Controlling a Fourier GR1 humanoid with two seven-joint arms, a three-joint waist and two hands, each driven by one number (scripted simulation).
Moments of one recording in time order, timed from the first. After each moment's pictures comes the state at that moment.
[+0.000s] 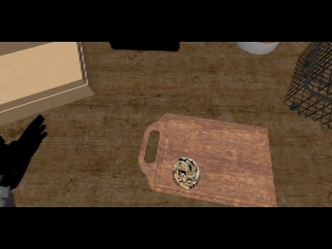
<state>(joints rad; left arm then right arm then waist) -0.02 0.31 0.18 -1.34 0.03 -0.13 0.15 -1.17 -0.53 -0.35 -0.54 0.90 -0.51 0.37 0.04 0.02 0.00</state>
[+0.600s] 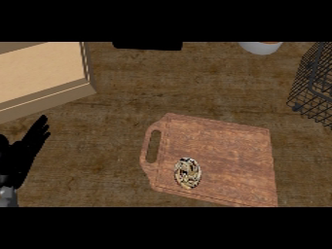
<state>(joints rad) -0.01 0.29 0.17 -1.36 0.02 -0.12 0.15 -1.23 -0.76 -0.09 -0.32 1.24 -0.32 0.30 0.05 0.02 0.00</state>
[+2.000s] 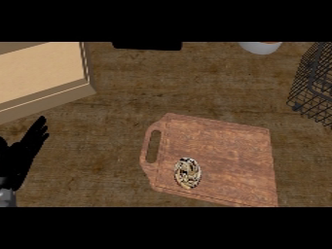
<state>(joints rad) 0.00 0.28 0.18 -1.38 0.01 -0.12 0.16 -1.27 -0.85 -0.19 -0.11 1.19 -0.07 0.38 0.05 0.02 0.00</state>
